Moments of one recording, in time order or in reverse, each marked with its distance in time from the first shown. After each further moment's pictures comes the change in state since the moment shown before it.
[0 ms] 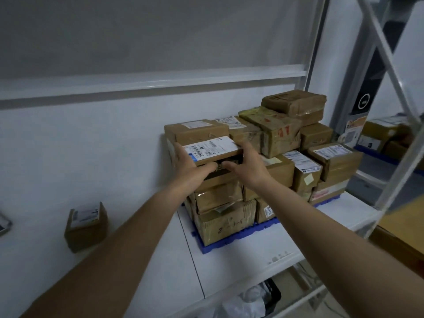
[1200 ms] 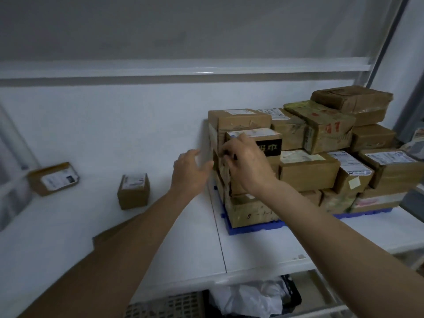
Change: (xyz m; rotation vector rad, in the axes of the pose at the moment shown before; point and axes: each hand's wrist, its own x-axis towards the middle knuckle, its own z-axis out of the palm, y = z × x) left_hand -0.055 -0.045 -0.051 0.393 0.341 -0.012; right_hand -0.048 -0.047 0.043 -0.356 -0.055 -0.611
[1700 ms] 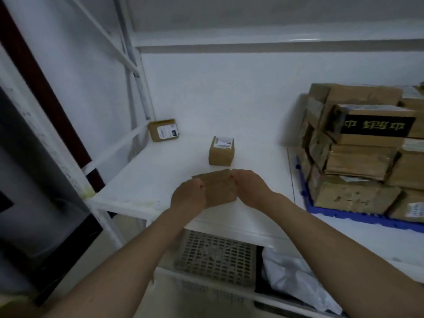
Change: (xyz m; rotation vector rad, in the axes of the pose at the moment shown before) left_hand -0.152 -0.145 -0.121 0.502 -0.034 -0.380; right_hand -0.064 -0.141 0.136 0.132 -0.642 -0.172
